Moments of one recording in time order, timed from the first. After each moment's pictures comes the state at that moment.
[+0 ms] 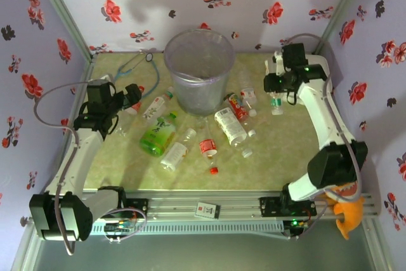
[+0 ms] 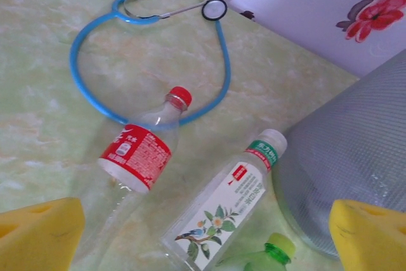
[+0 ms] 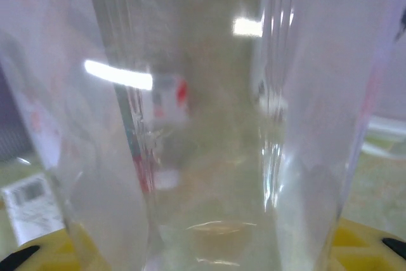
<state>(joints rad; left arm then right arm) -0.09 1.10 0.91 -0.39 0.02 -0.47 0.15 1.50 1.53 -0.96 -0.02 0.05</state>
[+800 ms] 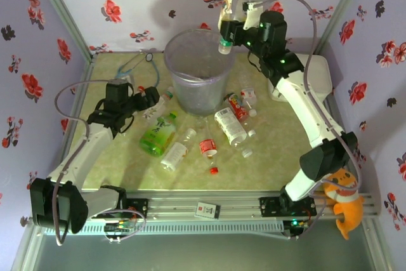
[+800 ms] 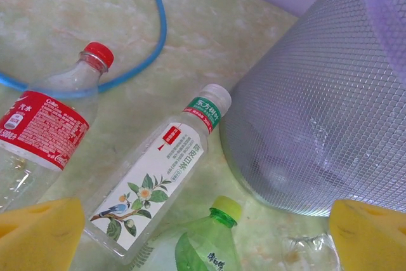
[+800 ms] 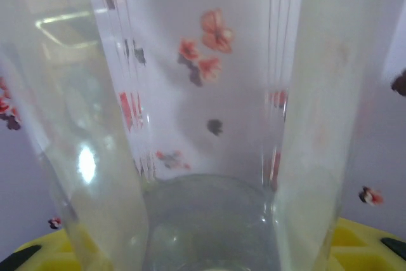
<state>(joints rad) -0.25 1.18 0.91 -0.36 0.05 -0.52 0.43 1.64 1.82 -0.26 -0.15 0.22</state>
